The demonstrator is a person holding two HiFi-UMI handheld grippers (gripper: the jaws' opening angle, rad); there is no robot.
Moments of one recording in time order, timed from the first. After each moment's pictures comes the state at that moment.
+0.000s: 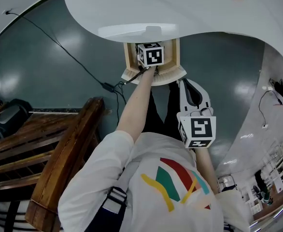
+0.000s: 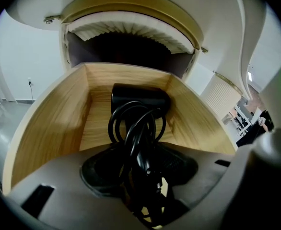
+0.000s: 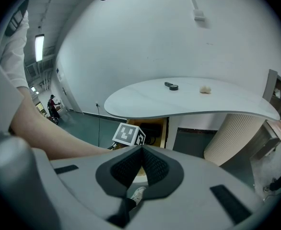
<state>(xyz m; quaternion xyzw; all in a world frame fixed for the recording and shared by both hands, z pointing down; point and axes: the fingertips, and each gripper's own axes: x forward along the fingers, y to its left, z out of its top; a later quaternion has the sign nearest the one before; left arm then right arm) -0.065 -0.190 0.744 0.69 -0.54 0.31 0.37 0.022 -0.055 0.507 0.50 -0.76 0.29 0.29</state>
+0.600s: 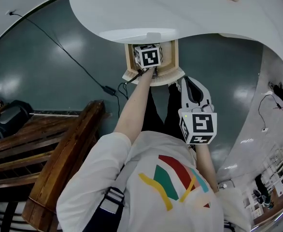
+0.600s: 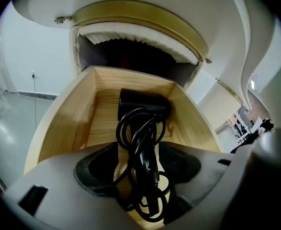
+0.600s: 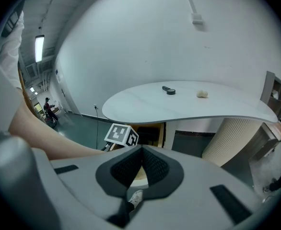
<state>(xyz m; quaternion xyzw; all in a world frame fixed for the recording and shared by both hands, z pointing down) -0.078 -0.187 0.727 0.68 -0.54 0.29 0.40 0.026 -0.061 0.494 0.51 -0.76 0.28 0.28</state>
